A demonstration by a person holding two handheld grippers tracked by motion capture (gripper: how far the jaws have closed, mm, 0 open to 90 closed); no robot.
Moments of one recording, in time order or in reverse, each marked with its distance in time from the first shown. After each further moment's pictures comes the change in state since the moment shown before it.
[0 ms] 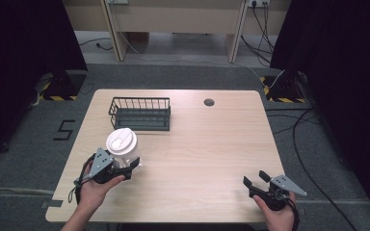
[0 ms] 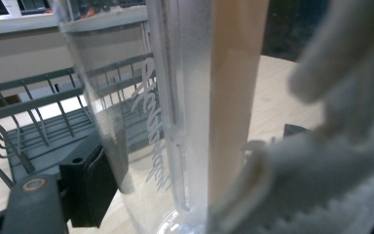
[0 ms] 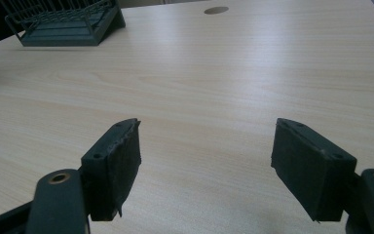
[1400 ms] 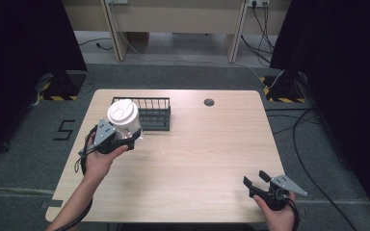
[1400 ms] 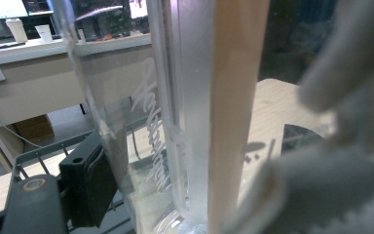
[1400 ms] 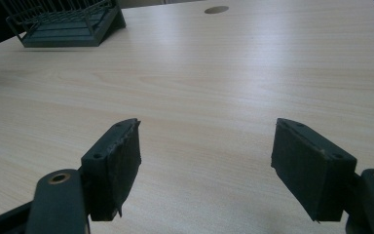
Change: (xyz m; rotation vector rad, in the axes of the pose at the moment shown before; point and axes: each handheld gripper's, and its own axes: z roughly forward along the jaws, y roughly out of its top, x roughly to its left) left arm 0.035 0.053 0.046 -0.045 0.073 0.014; right arm 0.000 0.000 0.000 0.002 0.007 0.012
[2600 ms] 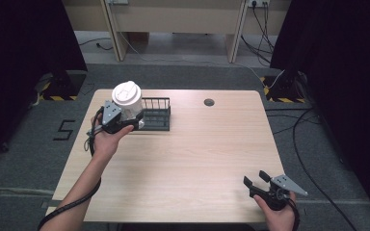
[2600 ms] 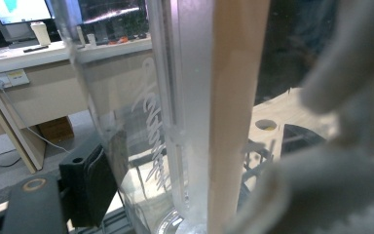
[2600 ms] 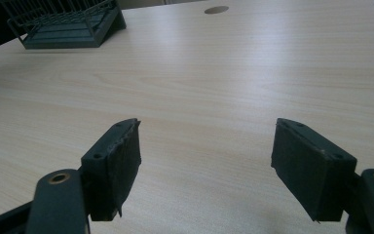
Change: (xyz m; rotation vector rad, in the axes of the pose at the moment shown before) left arm 0.022 0.023 0.048 0.000 0.068 0.006; right arm -0.001 0.000 0.000 -0.001 0.001 0.001
